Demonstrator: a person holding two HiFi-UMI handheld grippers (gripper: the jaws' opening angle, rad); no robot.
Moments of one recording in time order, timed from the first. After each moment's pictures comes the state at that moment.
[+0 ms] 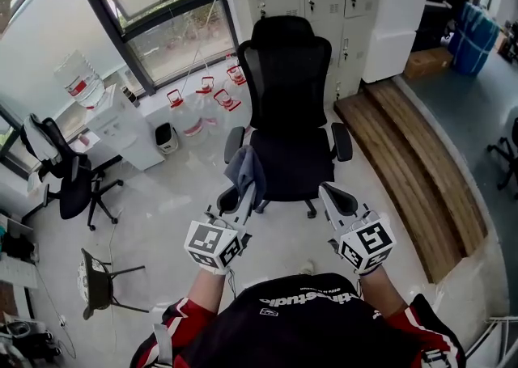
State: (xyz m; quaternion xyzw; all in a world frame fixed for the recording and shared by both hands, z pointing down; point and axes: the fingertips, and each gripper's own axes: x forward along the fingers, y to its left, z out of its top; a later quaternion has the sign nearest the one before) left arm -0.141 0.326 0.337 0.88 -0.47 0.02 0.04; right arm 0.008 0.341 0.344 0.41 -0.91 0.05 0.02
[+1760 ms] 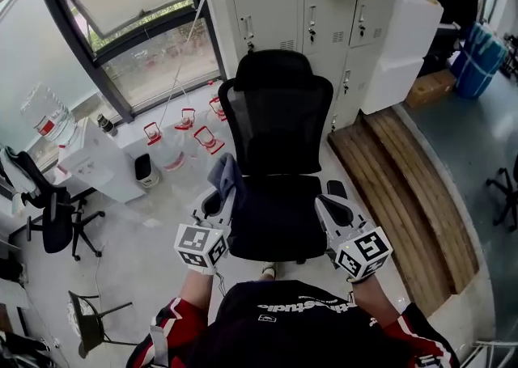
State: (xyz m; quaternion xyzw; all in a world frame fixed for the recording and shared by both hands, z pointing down) left arm -0.166 -0.068 0.365 0.86 -0.51 0.04 0.05; right arm 0.027 -0.029 0.354 0.41 -0.91 0.08 0.01
